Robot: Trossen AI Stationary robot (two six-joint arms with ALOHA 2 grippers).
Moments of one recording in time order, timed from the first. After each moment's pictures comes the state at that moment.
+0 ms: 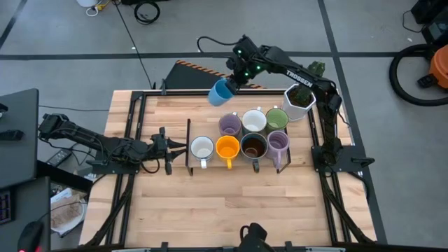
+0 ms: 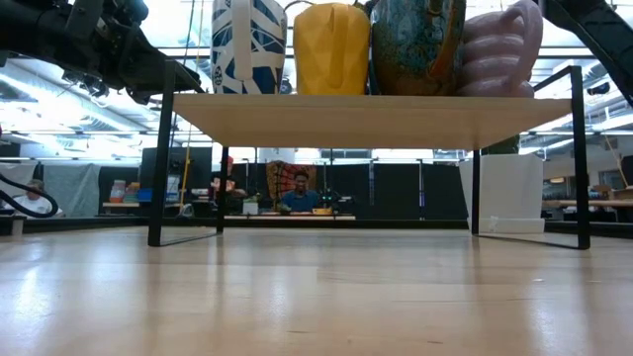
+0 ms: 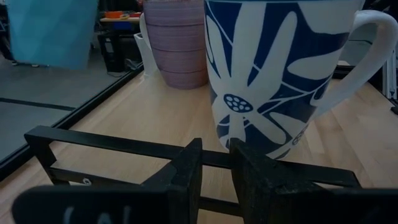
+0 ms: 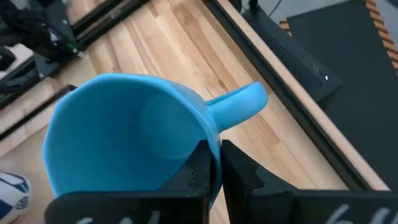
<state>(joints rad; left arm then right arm) -0.28 0.72 0.26 0.27 -0.54 -0.10 -0.60 1.98 2.11 -1.01 -0.32 0.10</state>
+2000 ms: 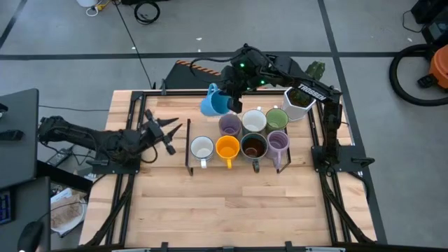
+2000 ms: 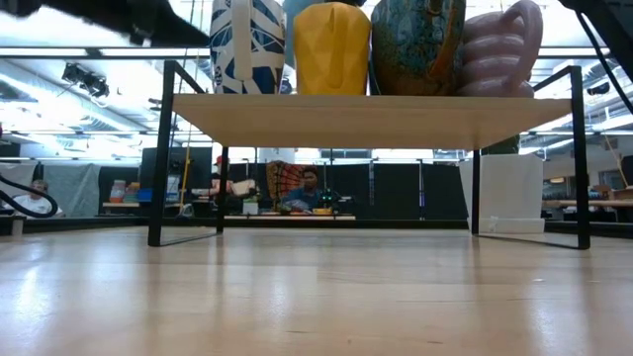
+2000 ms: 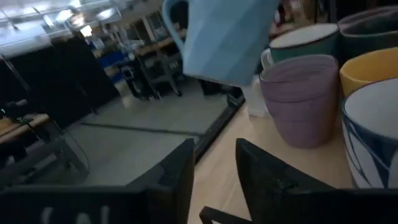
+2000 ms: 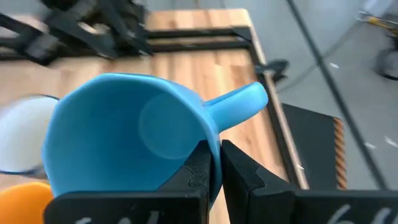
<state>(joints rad) -0.22 0.70 0.47 0.18 -0.87 0.25 -0.32 1.92 2.36 -1.14 -0.10 -0.17</state>
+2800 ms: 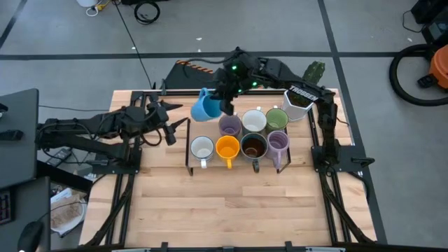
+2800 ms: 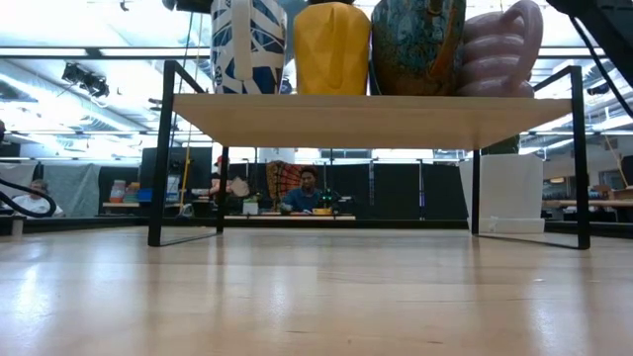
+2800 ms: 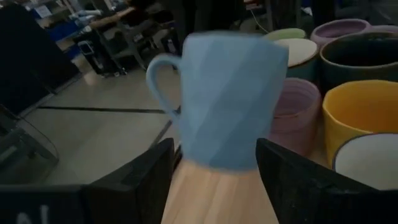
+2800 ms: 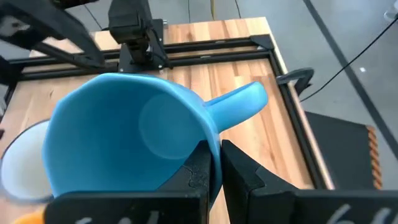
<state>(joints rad) -0.01 0.87 0.94 -0.34 -0.53 0.18 -0.30 1.97 2.34 -1.04 -0.20 -0.11</state>
